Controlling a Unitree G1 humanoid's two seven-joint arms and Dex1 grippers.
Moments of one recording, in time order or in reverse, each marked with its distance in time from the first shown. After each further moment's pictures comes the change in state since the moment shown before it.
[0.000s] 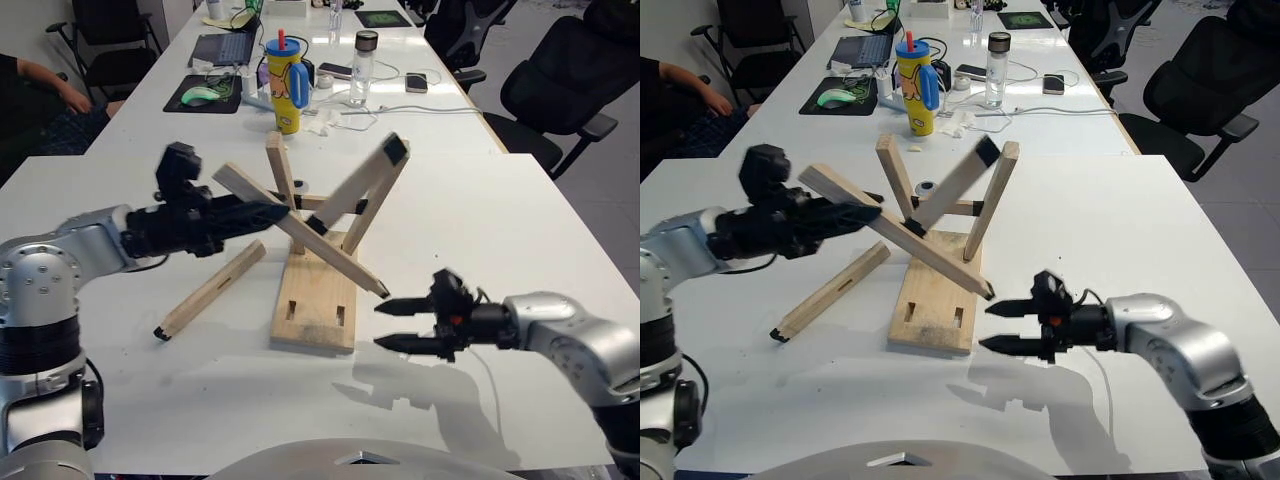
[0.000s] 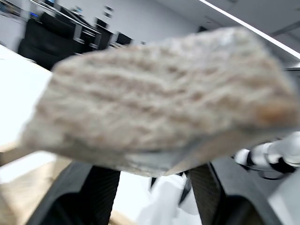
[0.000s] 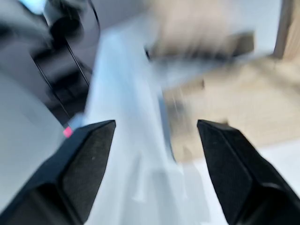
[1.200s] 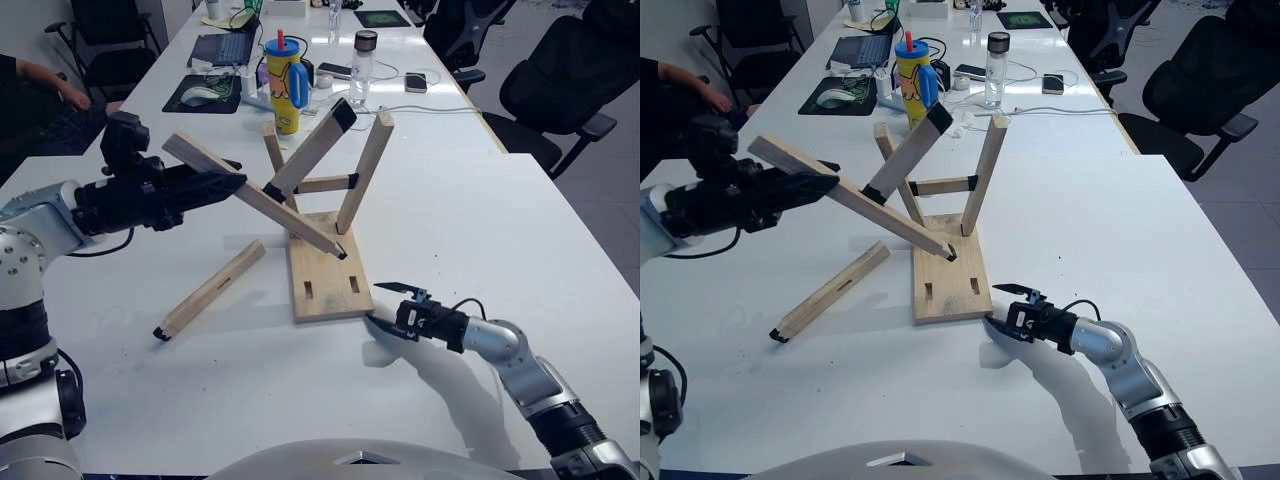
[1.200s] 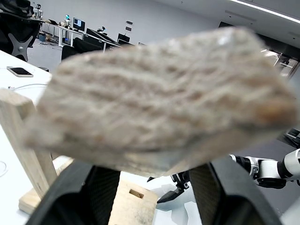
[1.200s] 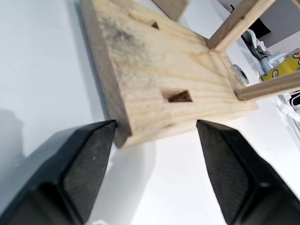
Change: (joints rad) left arm -0.019 0.028 0.035 0.072 0.197 -0.073 -0.154; right arm -0.039 0.226 0.100 0.479 -0.721 -0.912 -0.402
